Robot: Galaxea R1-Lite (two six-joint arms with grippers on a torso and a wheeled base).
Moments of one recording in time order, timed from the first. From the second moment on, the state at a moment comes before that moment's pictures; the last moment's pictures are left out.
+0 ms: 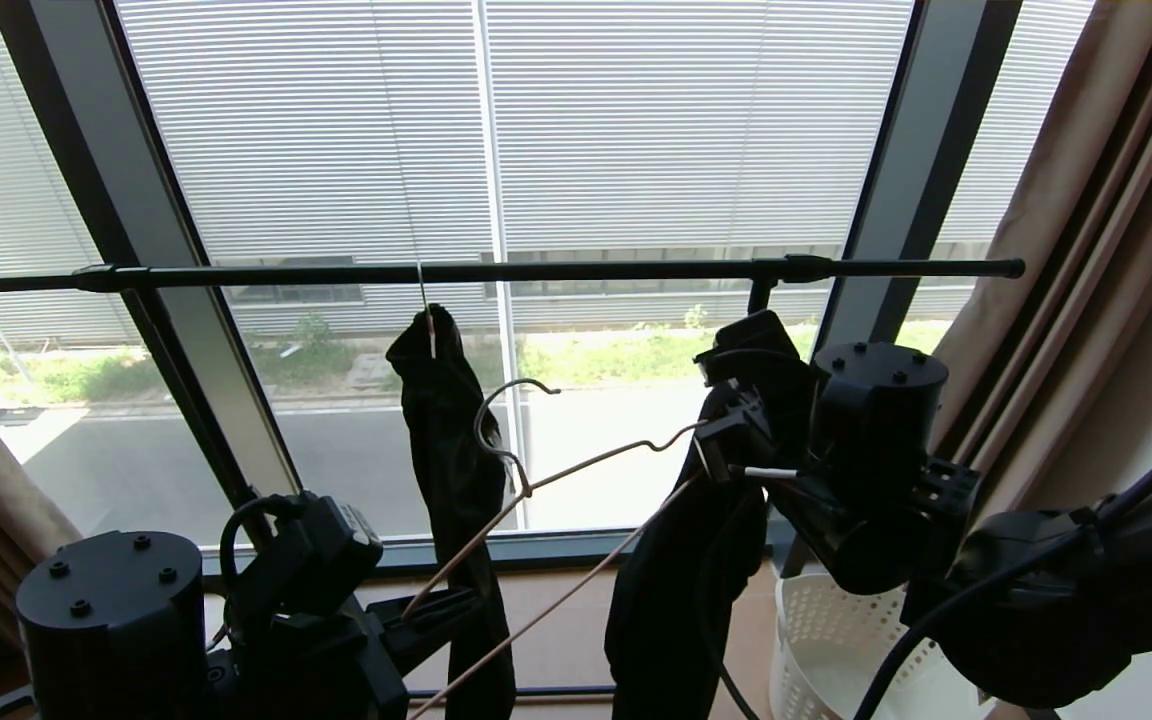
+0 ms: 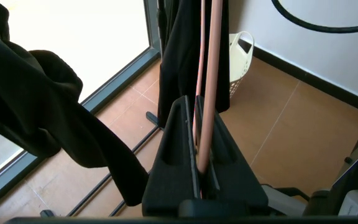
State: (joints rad) left arm -0.60 1.59 -0.18 -1.07 -0.23 0.10; right arm 0.71 1.90 -0.82 -0.90 -0.60 -0.24
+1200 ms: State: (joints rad) left arm -0.60 1.59 -0.17 -1.07 -0.23 0.10; right arm 0.96 1.83 -0.77 -0.98 -0.61 -0.18
